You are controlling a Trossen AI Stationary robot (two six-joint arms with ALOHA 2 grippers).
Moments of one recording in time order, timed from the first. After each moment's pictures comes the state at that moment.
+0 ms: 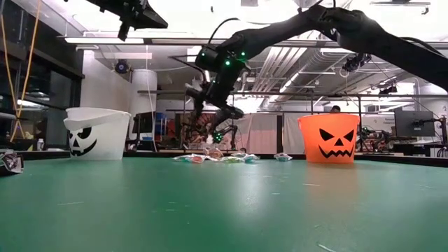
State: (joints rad) left arm 0.50 0.90 0.89 -0.16 -0.07 -0.27; right arm -0.47 2.44 2.30 -0.85 0.06 0.61
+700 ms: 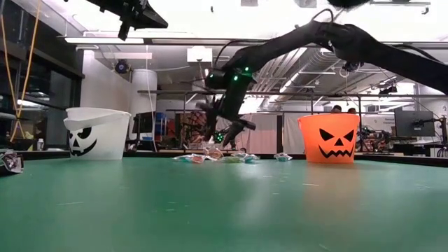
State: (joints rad) left arm 0.50 0.90 0.89 -0.16 -0.07 -0.26; right arm -0.57 2.50 2.35 -0.99 -0.13 0.56
